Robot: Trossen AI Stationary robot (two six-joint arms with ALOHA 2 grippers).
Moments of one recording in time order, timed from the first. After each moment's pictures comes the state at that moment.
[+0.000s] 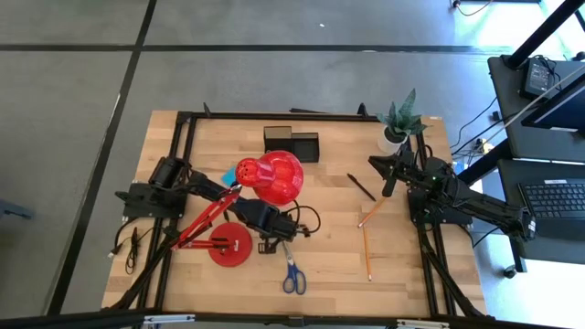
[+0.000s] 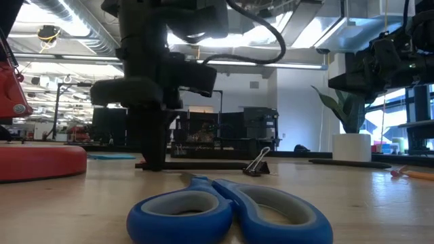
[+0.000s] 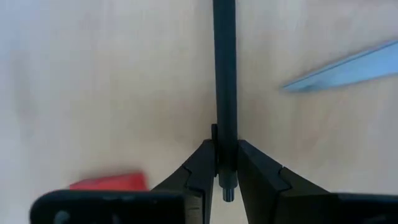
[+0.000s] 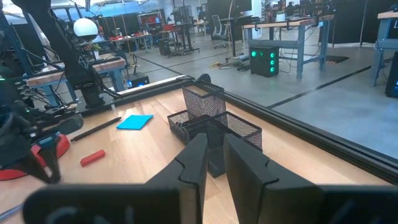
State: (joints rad) left arm -0.27 1.98 1.30 -0.77 -0.20 -0.31; right arm -0.42 0.07 0.01 0.03 0.02 0.15
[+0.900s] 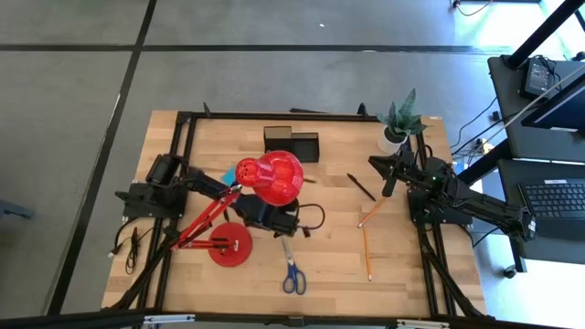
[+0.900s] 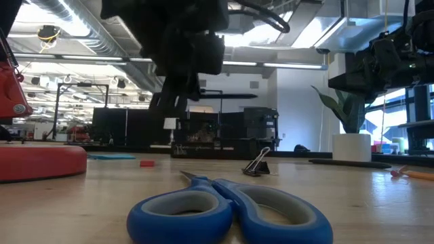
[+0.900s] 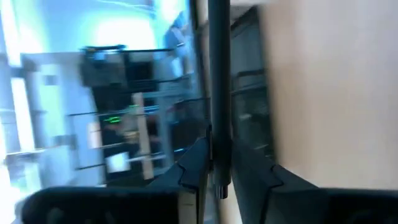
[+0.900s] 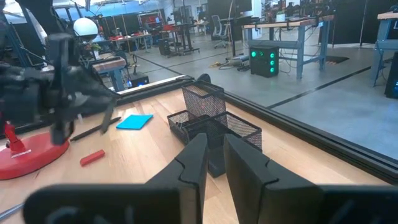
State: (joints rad) left arm -0.24 1.95 1.31 -0.76 -1.22 0.15; right arm -0.42 0.07 0.01 0.03 0.02 0.15
